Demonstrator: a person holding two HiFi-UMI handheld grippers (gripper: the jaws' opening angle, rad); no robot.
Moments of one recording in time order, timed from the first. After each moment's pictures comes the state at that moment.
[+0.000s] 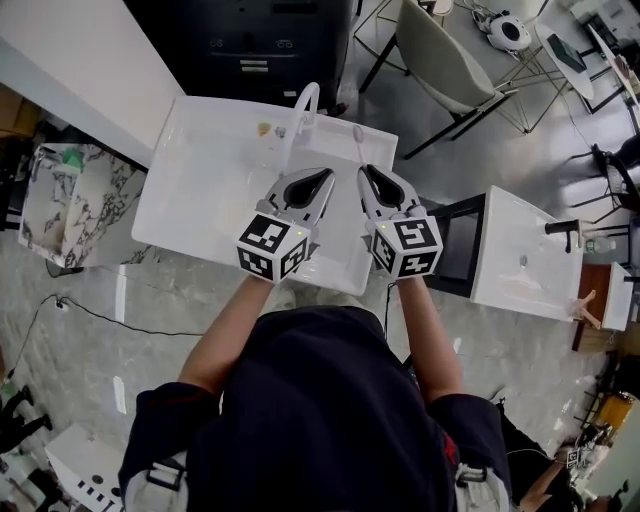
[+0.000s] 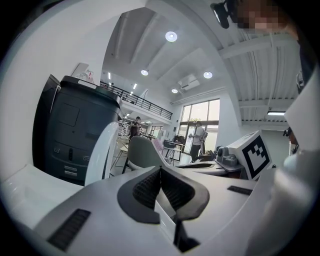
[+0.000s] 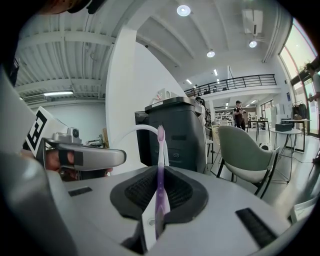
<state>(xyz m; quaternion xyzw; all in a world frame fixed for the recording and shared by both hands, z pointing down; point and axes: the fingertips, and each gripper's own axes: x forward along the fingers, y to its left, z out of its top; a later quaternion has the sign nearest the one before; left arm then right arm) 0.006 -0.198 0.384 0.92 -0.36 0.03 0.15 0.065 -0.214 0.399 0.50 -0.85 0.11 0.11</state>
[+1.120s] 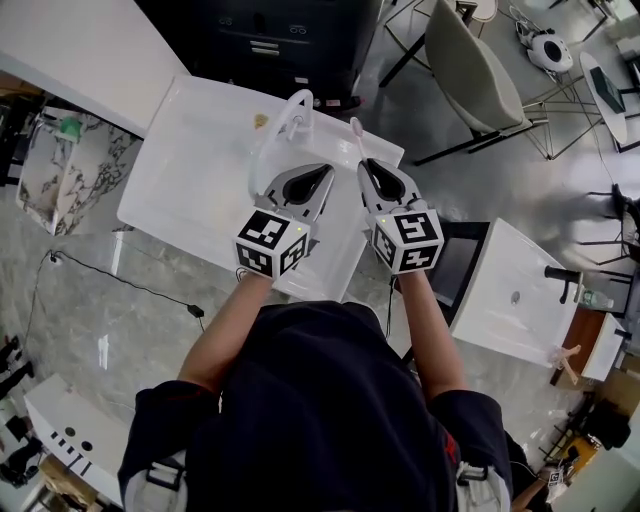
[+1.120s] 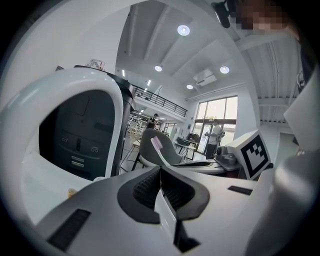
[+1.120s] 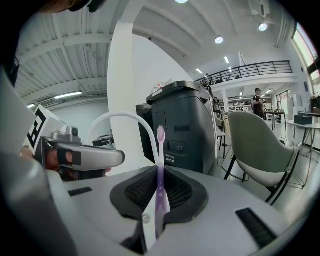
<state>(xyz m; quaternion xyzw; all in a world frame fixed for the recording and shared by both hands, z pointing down) 0.035 -0.259 0.425 0.88 -0.43 0.05 0.19 0.090 -0.287 0.441 0.42 -0.88 0.14 0.14</state>
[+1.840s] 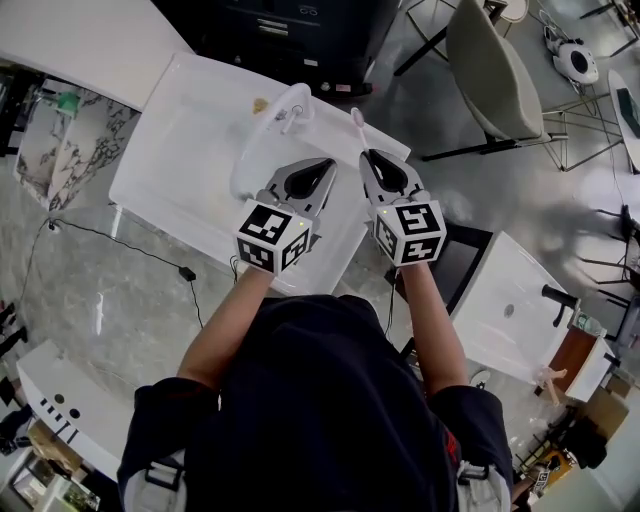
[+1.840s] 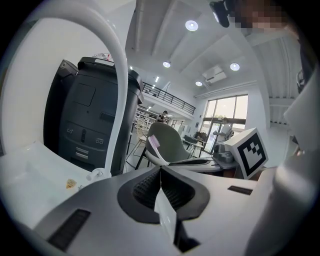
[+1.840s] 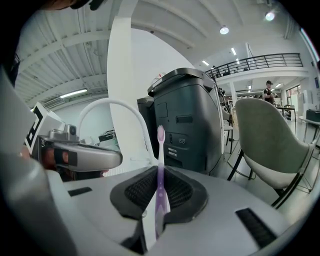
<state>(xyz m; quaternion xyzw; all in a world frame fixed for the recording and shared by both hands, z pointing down) 0.047 -0.284 0.459 0.86 -0.46 0.06 0.22 0.096 -0.320 0.476 0.38 -0.90 0.15 0.17</state>
